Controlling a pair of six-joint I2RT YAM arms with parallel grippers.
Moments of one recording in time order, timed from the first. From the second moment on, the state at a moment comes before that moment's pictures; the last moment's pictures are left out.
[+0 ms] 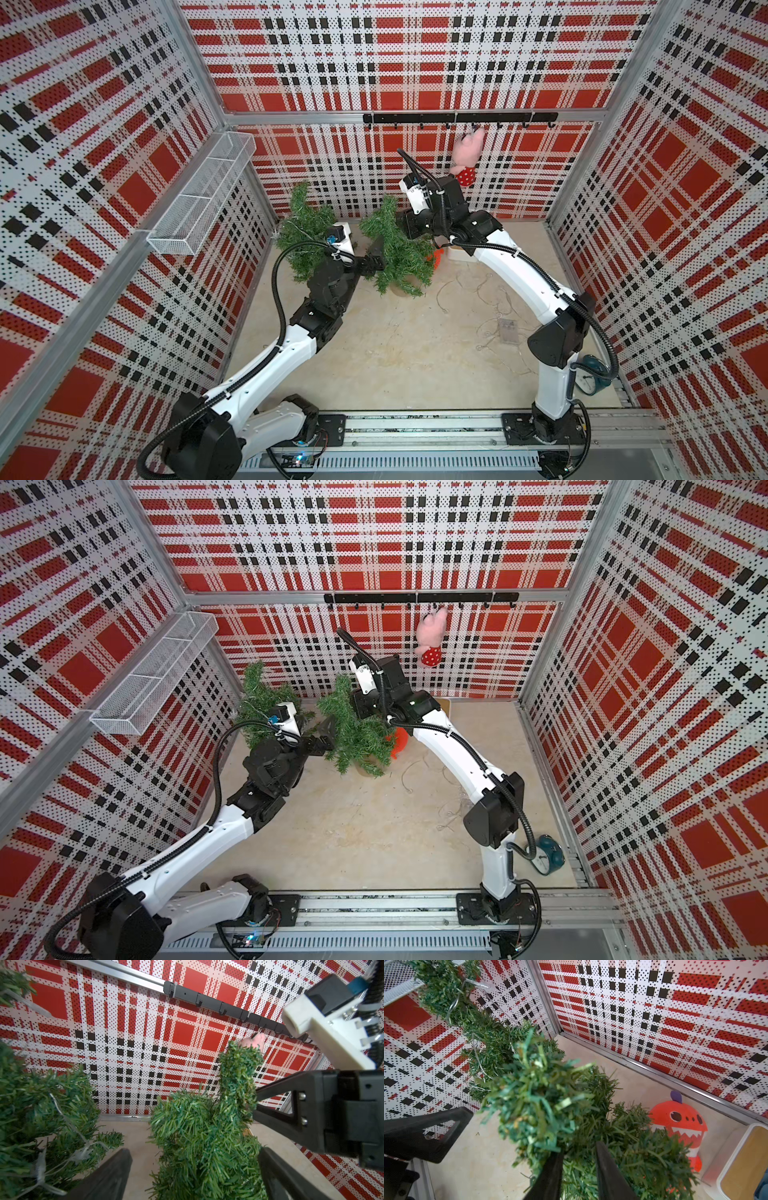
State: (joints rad) left arm -0.52 1.10 0.80 0.36 -0.27 -0.25; right arm 0.66 1.94 2.11 -0.62 -0.16 0.14
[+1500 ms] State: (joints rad) left arm -0.97 1.13 0.98 0.06 -0.66 -0.20; right arm 0.33 1.16 1.16 -0.60 -0.16 0.30
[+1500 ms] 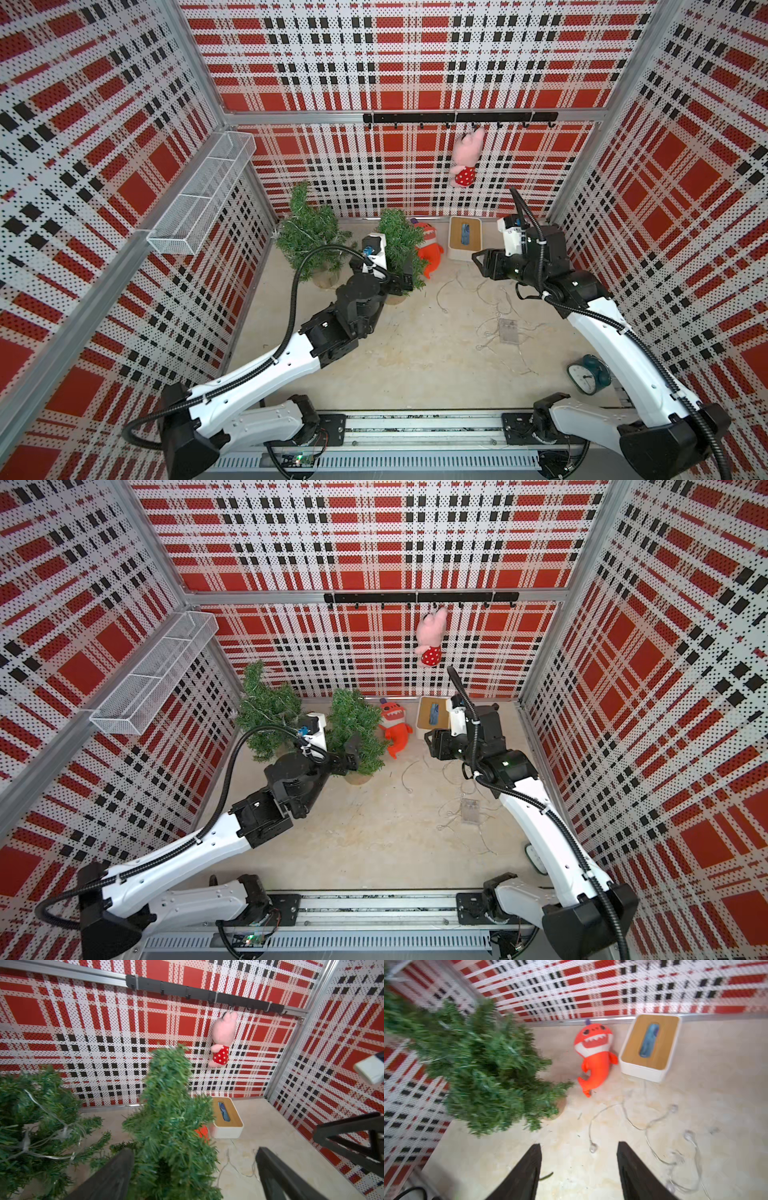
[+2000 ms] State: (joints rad) left arm -1.12 1.43 0.96 0.08 -0.56 -0.35; right arm 0.28 1.47 0.94 -0.53 -0.01 0.35
